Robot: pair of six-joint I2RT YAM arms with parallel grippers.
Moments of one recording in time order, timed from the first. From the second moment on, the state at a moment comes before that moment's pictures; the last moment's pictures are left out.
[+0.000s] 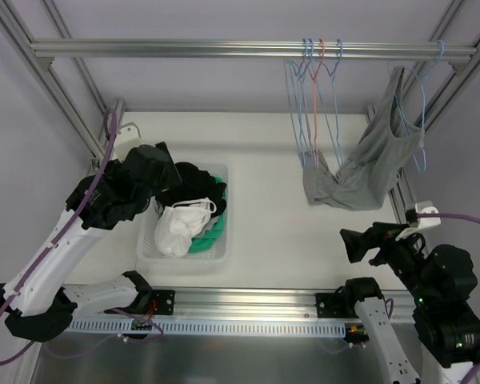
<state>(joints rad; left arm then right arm) -0.79 1.04 1.44 -1.21 -0.75 -0.83 0.14 0.28 1.15 -1.09 -0.25 0.18</state>
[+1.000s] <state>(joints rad) -0.34 0.55 0.92 -1.02 -0.47 -0.48 0.14 0.23 1.04 -1.10 0.13 0.05</state>
